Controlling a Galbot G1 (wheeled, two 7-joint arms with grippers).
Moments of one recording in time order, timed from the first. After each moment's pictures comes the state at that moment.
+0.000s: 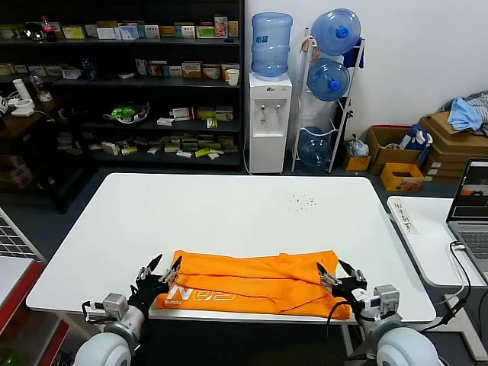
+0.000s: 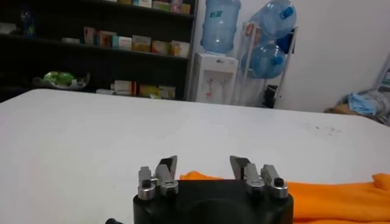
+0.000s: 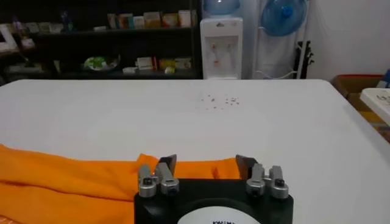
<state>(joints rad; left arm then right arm) 1.39 -1.08 -0.39 -1.84 -0.56 0.12 -0.06 -1.48 0.96 0.44 2.05 0.66 -0.36 0.21</state>
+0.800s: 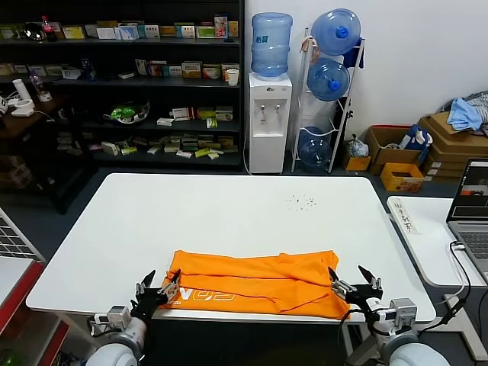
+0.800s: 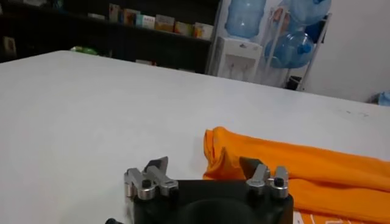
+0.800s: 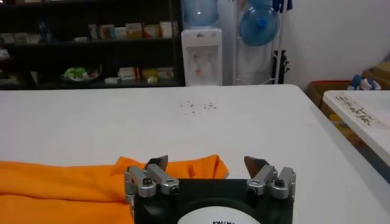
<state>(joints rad) 1.37 -1.17 -0.39 -1.69 -0.54 0.07 -0.04 -1.55 1.00 0.51 2.07 0.63 -0.33 0.20</state>
